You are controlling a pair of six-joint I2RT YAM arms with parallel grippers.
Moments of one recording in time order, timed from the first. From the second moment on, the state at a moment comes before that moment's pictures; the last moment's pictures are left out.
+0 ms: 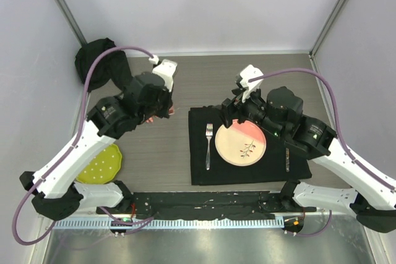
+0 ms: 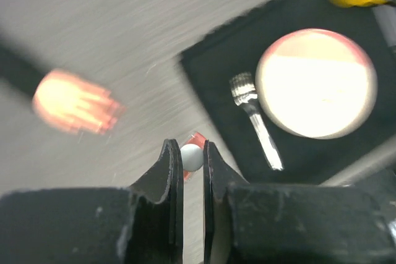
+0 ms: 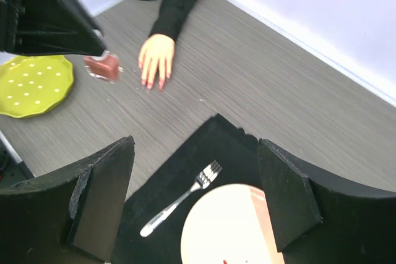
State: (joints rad) left arm -0.83 1.25 1.67 -0.99 -0.25 -0.19; right arm 0.93 1.01 1.30 -0.46 0.16 -0.01
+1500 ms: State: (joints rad) left arm -1.09 1.51 0.96 -0.91 -1.01 -1.66; right arm 0.93 0.93 1.08 -0.38 0.25 0.12
